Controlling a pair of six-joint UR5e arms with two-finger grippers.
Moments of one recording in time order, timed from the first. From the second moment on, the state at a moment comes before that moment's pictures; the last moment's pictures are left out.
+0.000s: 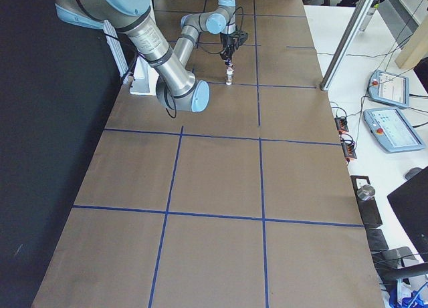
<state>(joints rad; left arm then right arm) -1.61 -1.40 -1.77 -1.47 -2.43 0.20 0.47 -0.63 1.63 -1.88 1.80 1.69</state>
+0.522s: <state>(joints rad) -1.61 -1.40 -1.77 -1.47 -2.43 0.20 0.47 -0.62 1.62 -1.88 1.79 1.68</state>
